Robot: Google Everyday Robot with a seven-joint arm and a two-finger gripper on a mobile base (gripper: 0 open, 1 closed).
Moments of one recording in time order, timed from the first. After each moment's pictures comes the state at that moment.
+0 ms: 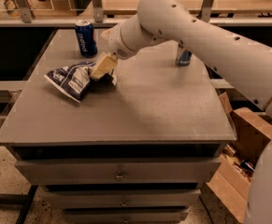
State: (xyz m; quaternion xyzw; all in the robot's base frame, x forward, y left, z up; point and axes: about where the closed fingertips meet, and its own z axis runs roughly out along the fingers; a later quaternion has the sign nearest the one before) arm 0.693 0.102 0.876 -0.63 0.64 0.13 0.43
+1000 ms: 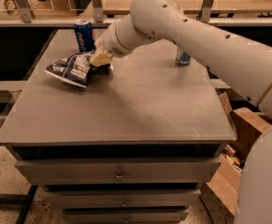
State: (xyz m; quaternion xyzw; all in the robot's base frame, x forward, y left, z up) arm 0.707 0.110 0.875 -0.62 0.65 0.11 0.43
